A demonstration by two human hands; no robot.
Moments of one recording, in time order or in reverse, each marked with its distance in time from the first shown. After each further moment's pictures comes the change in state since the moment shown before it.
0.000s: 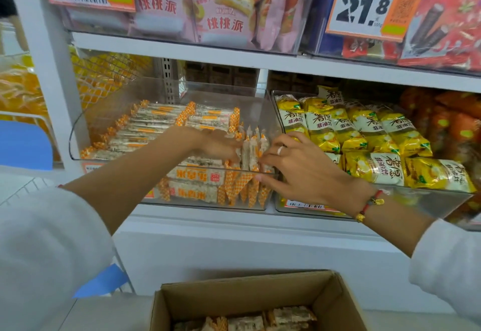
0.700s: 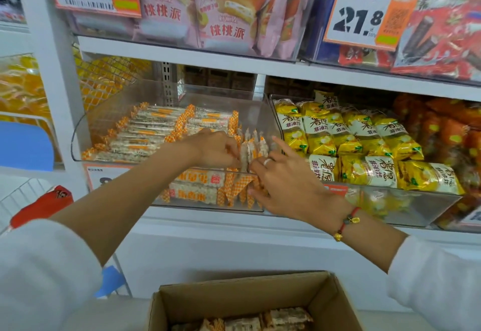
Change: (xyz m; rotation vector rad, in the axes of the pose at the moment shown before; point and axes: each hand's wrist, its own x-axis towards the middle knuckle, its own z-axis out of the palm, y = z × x) left_hand -0.012 -0.005 0.011 -0.042 0.263 0.075; right_hand 0.003 -0.028 0.006 -0.144 0.041 -0.011
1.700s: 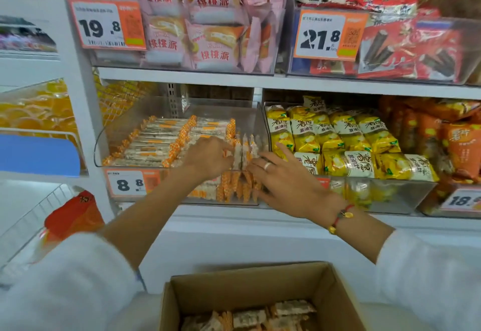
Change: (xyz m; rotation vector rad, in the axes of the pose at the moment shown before) left_hand -0.030 0.025 0.013 -0.095 0.250 -0.115; right_hand -0.031 0.006 -0.018 0.086 -0.015 -0.036
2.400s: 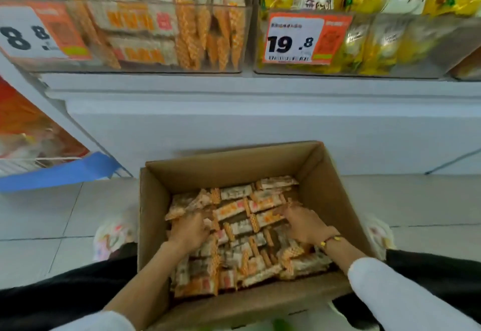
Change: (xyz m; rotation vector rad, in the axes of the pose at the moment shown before) left_hand -0.206 -0.097 0.323 -0.085 -0.562 -0.126; right_hand -0.233 -0.153 0.205 0.822 -0.997 0.381
